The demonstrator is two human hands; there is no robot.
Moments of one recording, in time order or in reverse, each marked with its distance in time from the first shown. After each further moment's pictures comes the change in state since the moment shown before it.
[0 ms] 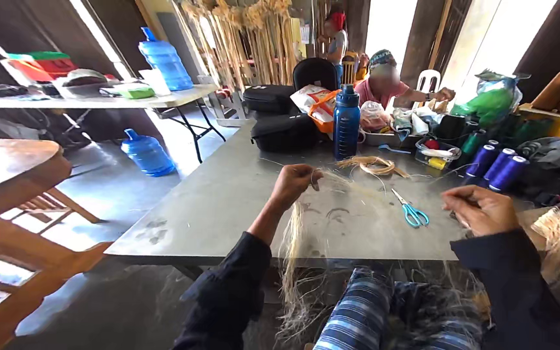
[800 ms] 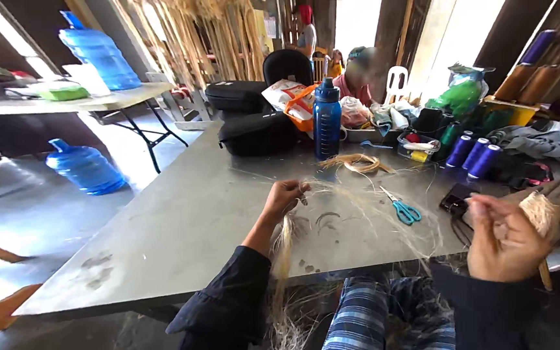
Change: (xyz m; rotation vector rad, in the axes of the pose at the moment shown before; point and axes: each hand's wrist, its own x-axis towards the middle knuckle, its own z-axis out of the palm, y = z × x) left_hand 0.008 -0.074 0.009 -0.156 -0.114 -0.113; right_hand -0.052 -0.011 0.032 -0.334 0.577 -0.369
